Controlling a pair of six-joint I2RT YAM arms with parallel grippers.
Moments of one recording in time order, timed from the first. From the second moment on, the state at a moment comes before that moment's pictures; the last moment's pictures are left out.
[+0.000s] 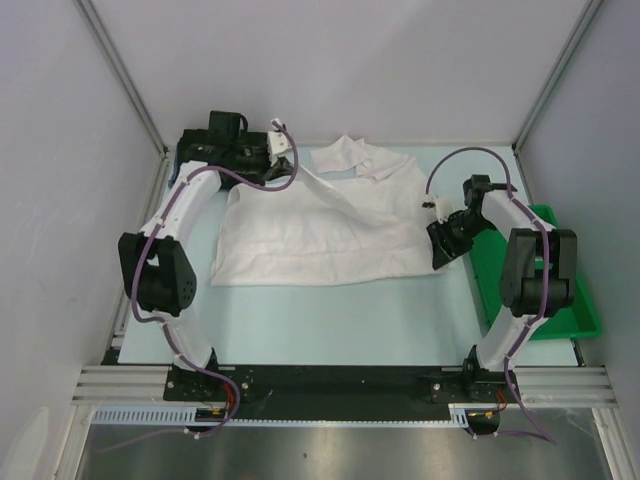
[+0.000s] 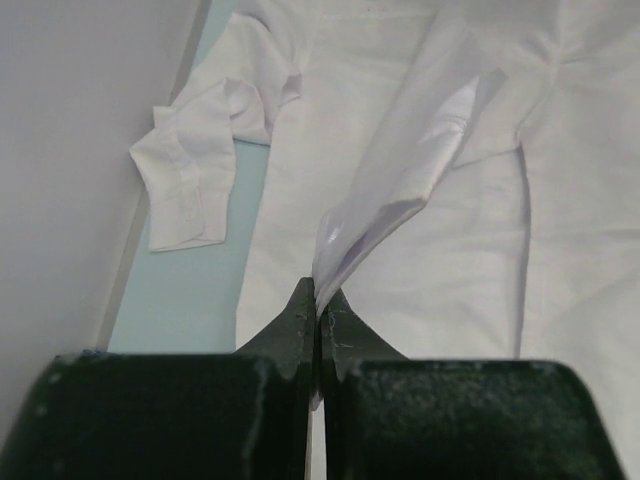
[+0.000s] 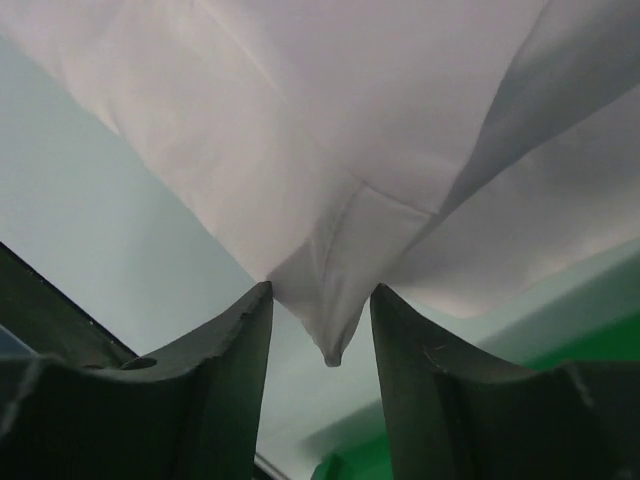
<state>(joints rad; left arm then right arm) -0.19 1.83 1.71 -0.57 0.89 0.89 -0.04 1.78 1.28 -0.99 -0.48 -0.64</state>
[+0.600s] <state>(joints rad) -0.04 1.69 1.47 -1.04 0.89 1.57 0.10 1.78 1.33 -0.86 -0.59 -0.52</state>
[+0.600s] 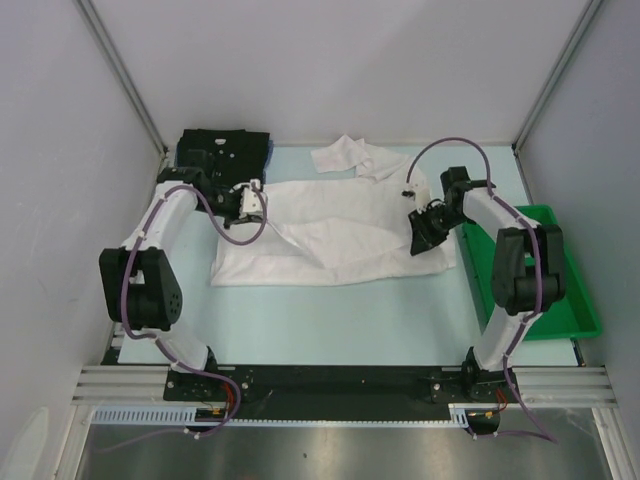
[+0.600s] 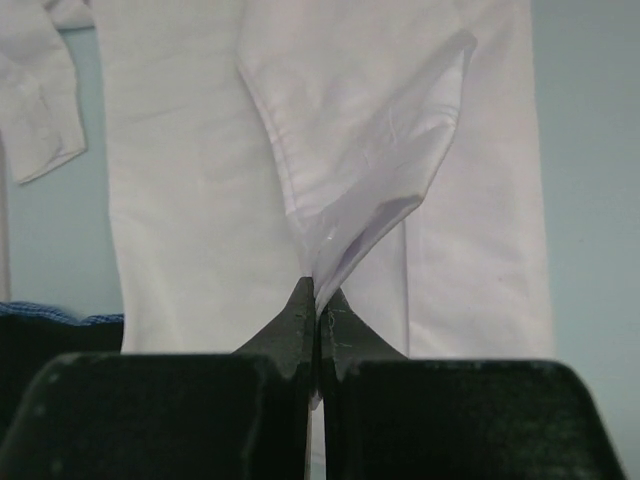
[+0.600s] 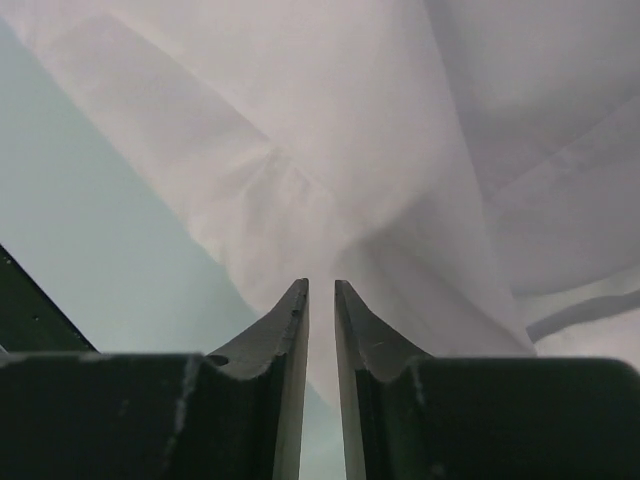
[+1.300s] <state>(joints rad) 0.08 1.80 1.33 -0.92 0.67 1.96 0.06 1.90 1.27 -0.87 -0.53 -0.52</state>
